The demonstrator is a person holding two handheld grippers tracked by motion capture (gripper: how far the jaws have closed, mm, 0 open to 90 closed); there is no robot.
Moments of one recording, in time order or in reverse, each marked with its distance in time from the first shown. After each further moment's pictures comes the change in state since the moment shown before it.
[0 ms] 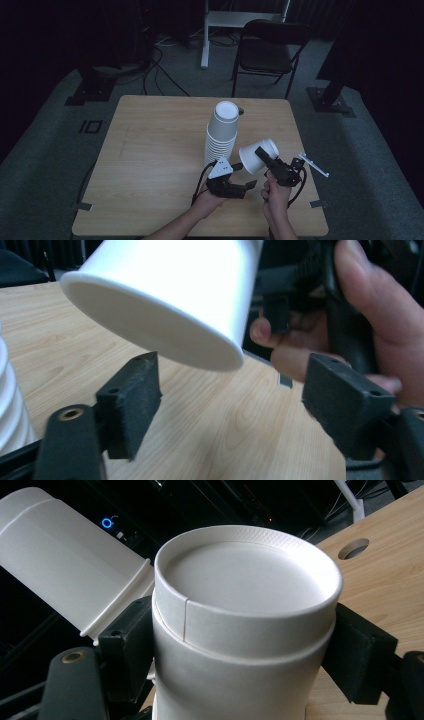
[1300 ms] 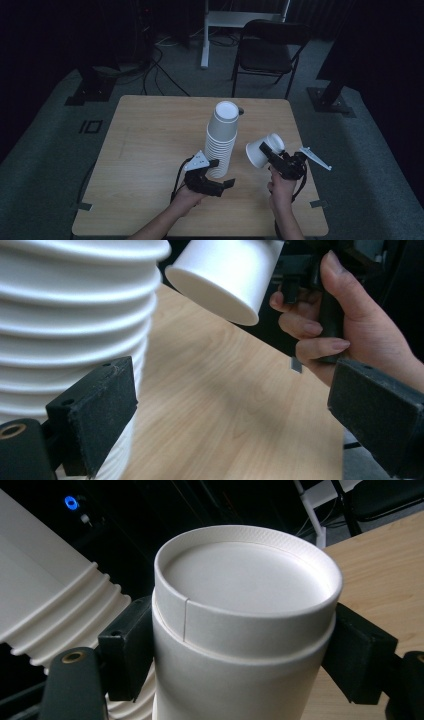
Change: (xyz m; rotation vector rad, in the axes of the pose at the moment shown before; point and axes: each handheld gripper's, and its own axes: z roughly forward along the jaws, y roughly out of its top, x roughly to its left) left arm 0.034 -0.007 -0.049 0.064 0.019 -0.086; right arm -0.016 0.016 0.009 -0.007 -0.109 -0.172
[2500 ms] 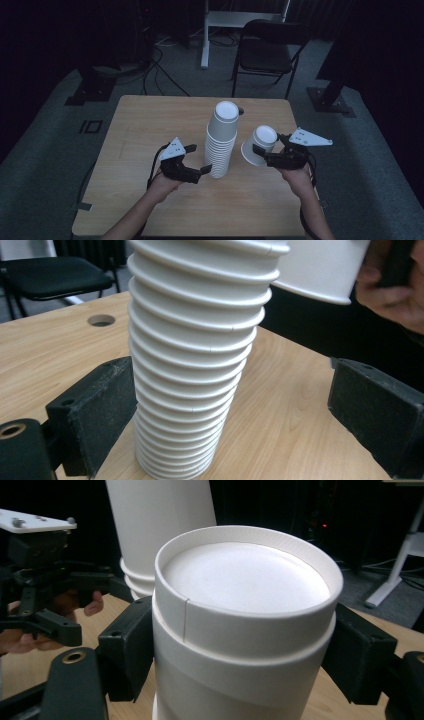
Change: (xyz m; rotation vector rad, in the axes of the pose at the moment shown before) left arm 0.037 0.022 -0.056 -0.024 0.102 0.099; right arm 0.046 0.056 -0.001 0.224 0.266 -0.586
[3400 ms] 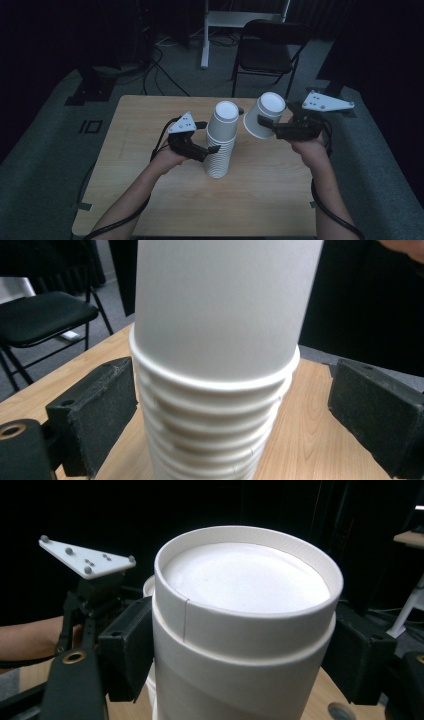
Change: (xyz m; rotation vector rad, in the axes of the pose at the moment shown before) left arm 0.016 0.074 0.011 0.021 -0.075 0.186; right arm 0.000 0.108 -0.014 -0.043 0.082 -0.124
